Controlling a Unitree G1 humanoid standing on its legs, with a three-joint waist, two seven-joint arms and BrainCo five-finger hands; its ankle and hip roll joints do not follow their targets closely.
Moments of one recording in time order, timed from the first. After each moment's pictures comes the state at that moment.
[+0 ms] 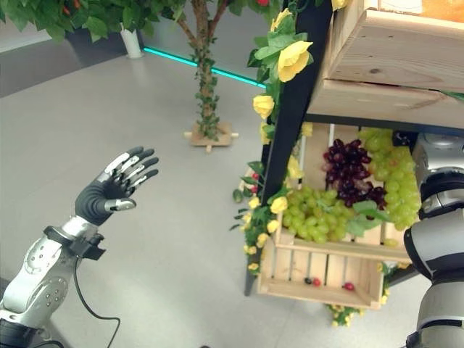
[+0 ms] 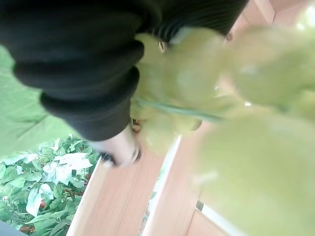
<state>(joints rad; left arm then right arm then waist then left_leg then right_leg) 0.04 0.80 -0.08 -0.21 -0.85 -0.23 -0.32 -1.14 -0.92 0.56 1.23 0.72 -0.19 0.07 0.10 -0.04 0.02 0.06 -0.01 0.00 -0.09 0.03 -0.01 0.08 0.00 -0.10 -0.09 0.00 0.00</state>
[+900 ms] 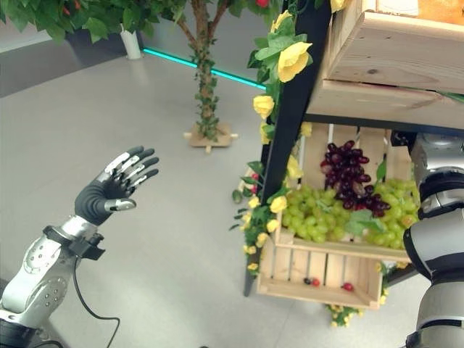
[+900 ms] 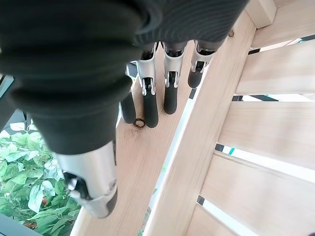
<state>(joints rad) 0.04 0.80 -0.08 -0.21 -0.85 -0.23 -0.32 -1.14 -0.92 0.56 1.22 0.72 -0.19 0.08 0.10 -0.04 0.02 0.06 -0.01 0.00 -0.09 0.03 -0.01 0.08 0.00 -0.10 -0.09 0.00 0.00</state>
